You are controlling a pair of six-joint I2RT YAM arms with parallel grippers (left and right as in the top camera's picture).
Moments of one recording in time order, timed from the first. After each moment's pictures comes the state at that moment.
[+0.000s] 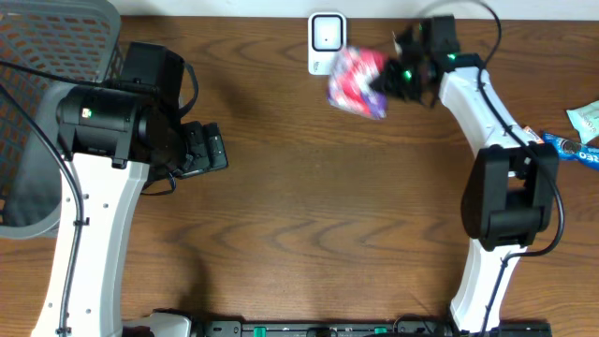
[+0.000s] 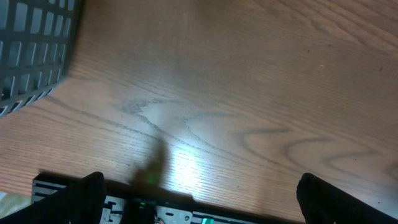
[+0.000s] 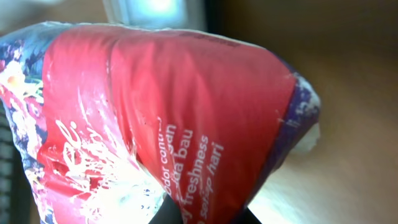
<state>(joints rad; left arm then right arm) -0.17 1.48 1.79 -1.67 -0.01 -0.43 0.13 2.15 1.77 -0.59 -0.48 0.33</state>
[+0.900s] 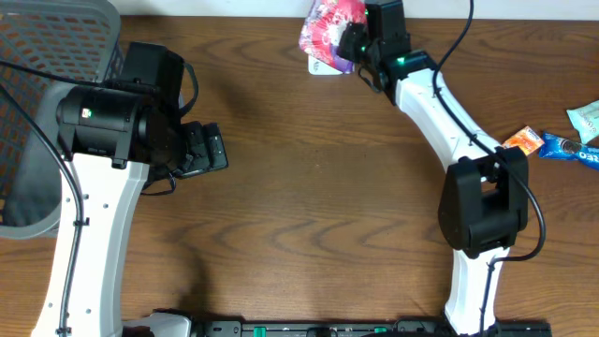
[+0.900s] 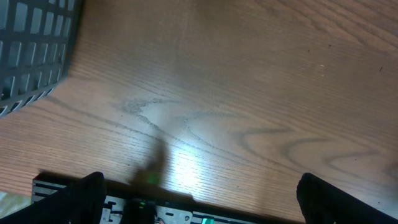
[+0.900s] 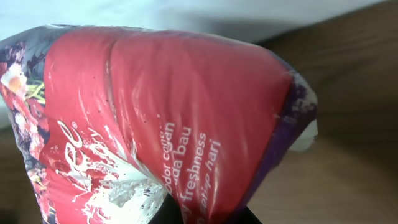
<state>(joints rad) -0.17 1.48 1.79 -1.67 -0.01 -0.43 0.29 2.14 1.80 -0.31 -0.02 0.56</state>
